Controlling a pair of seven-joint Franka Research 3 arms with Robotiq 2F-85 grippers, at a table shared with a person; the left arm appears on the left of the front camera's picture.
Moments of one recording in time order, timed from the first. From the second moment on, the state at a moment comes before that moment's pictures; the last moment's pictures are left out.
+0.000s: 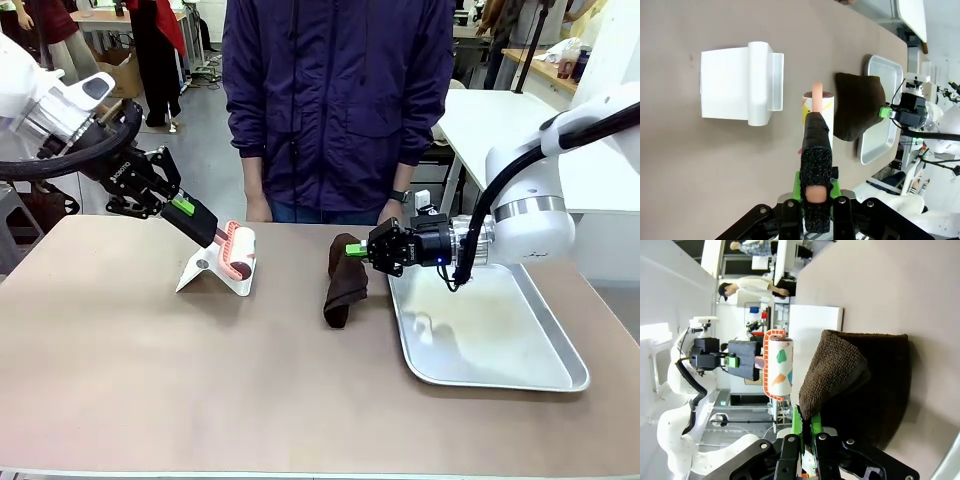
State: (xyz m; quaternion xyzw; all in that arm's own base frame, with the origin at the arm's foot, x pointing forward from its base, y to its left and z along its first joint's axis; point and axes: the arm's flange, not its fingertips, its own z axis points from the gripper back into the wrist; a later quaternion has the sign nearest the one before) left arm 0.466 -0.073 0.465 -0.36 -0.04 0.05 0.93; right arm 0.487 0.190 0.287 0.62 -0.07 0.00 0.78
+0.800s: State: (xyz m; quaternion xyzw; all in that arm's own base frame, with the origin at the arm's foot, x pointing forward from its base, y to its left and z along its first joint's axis) left arm 0.495 -0.086 0.456 -0.31 -0.02 0.02 0.95; right arm 0.490 0.229 0.278 0.50 -0.09 0.00 0.86
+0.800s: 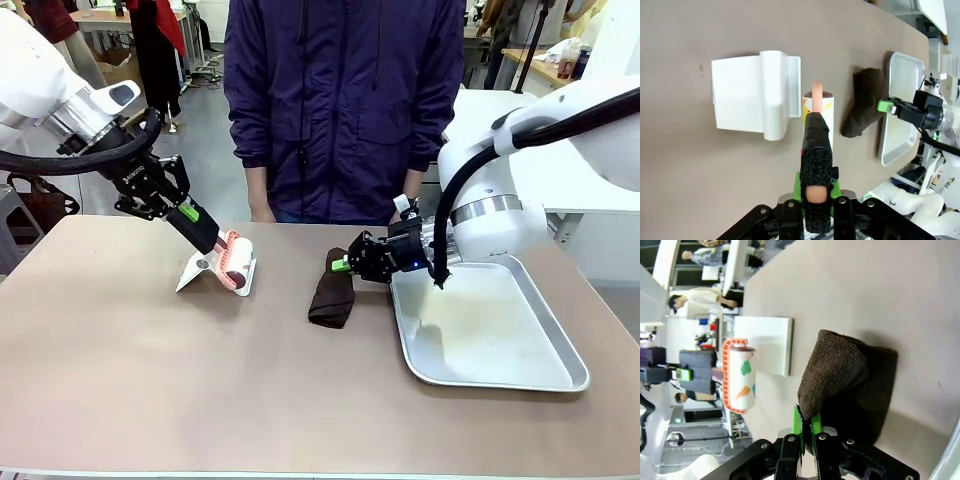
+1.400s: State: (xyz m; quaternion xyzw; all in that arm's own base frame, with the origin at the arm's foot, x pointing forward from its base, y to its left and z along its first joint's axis) left arm 0.533 -0.103 0.443 -0.26 -0.04 0.03 0.96; right arm 0.488 0.239 0.281 0.45 -0.07 0.04 0.89
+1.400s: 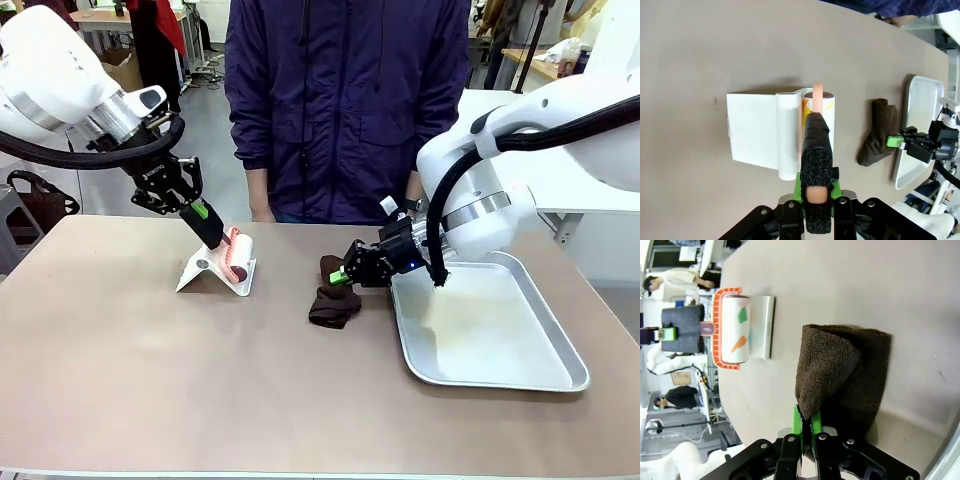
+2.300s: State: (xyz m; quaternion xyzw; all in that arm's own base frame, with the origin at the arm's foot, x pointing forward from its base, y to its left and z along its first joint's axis) left arm 0.544 -0.117 0.423 -0.25 -0.01 0.04 0.97; right arm 0.489 0.239 0.277 0.46 -0.05 0.04 0.88
